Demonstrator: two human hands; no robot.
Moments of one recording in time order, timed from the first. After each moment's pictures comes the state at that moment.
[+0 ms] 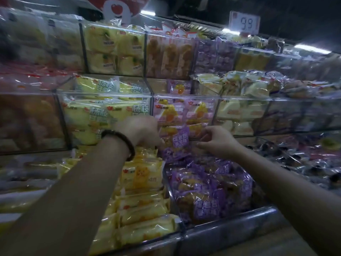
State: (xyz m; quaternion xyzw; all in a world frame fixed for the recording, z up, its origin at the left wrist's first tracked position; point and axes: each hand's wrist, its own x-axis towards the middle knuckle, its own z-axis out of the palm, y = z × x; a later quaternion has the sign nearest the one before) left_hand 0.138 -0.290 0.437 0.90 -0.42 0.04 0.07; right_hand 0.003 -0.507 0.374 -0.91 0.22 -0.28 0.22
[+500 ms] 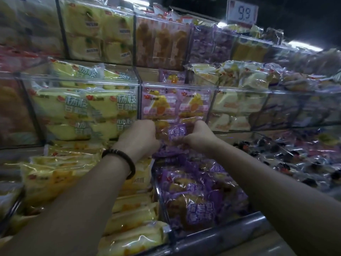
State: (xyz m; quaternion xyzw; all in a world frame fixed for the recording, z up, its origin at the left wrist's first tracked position) left_hand 0.153 -0.339 0.374 0.89 -0.39 0.12 0.20; right_hand 0.050 -0.503 0.359 -0.82 0.21 -0.27 0.47
